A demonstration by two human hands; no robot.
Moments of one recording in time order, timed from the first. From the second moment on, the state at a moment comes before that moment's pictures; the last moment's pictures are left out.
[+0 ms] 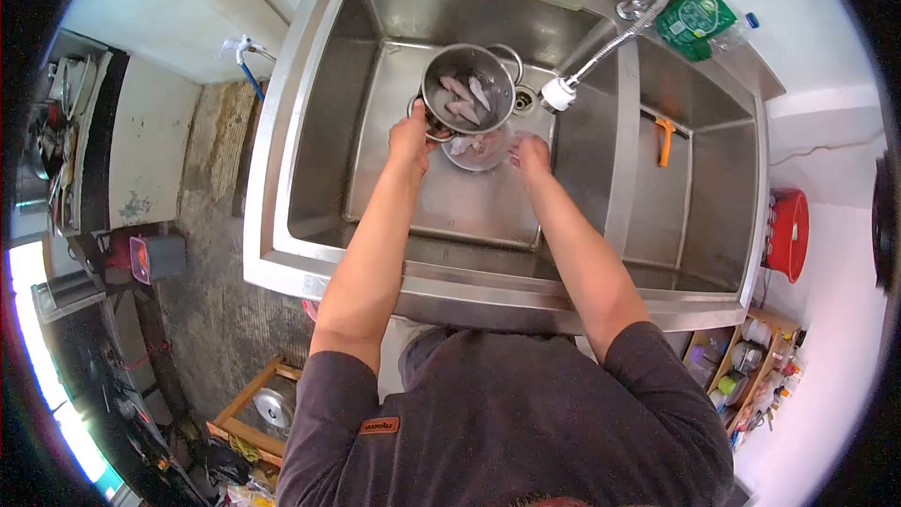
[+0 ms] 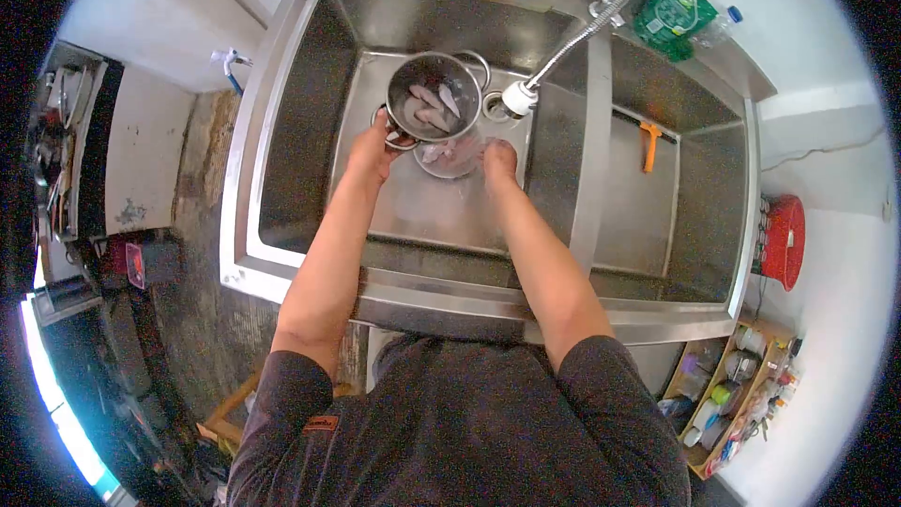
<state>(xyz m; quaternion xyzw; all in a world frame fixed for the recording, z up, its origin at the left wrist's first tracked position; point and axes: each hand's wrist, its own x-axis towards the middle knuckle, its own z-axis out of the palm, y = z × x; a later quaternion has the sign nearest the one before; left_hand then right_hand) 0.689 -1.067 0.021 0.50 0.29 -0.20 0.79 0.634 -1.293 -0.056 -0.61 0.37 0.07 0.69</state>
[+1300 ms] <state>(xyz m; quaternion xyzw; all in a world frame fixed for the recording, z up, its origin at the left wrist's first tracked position) 0.618 -1.091 0.041 0.55 0.24 -0.31 0.74 0.591 -1.298 0.042 -0.64 0.27 0.19 0.69</state>
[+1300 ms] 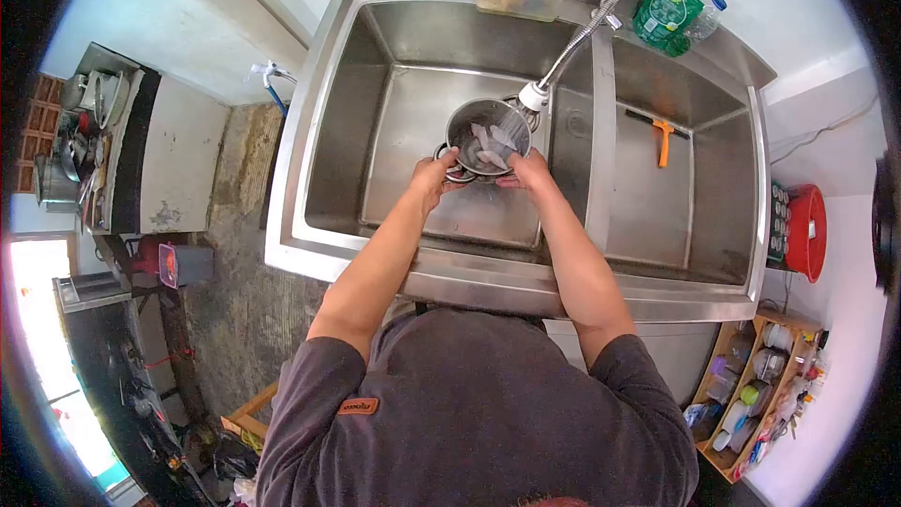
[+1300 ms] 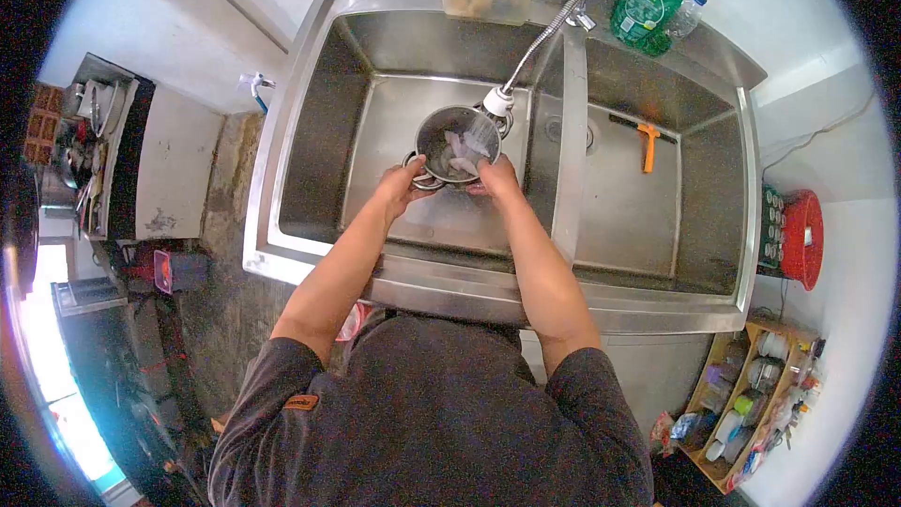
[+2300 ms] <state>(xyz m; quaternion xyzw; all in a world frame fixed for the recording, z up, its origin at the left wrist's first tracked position) 0.623 -1.088 0.040 0.54 0.24 -0.32 0.74 0.592 -1.298 0.039 -0.63 0.28 0.19 0.70</state>
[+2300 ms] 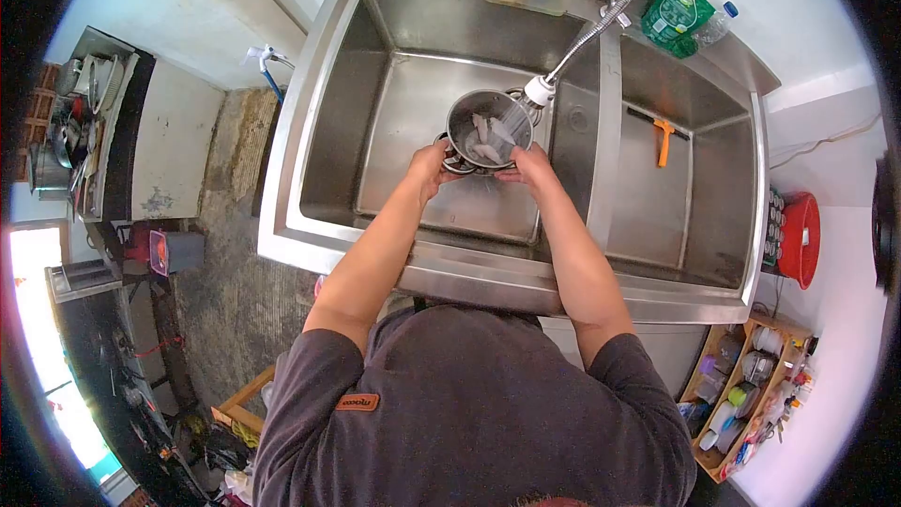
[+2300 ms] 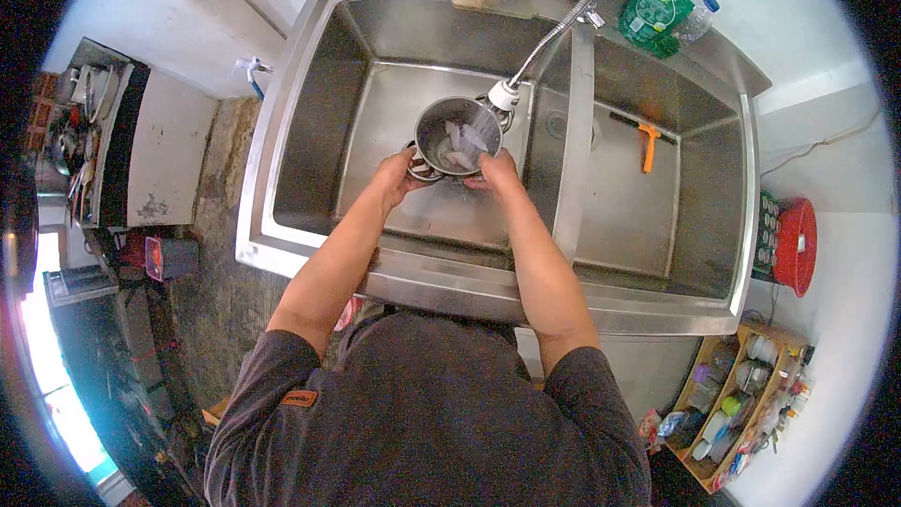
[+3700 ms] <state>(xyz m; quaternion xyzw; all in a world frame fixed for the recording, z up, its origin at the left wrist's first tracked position) 0.627 -1.090 0.022 0.60 0.29 -0.27 0.69 0.594 -1.302 0.031 -0.63 0.30 0.21 0.68</state>
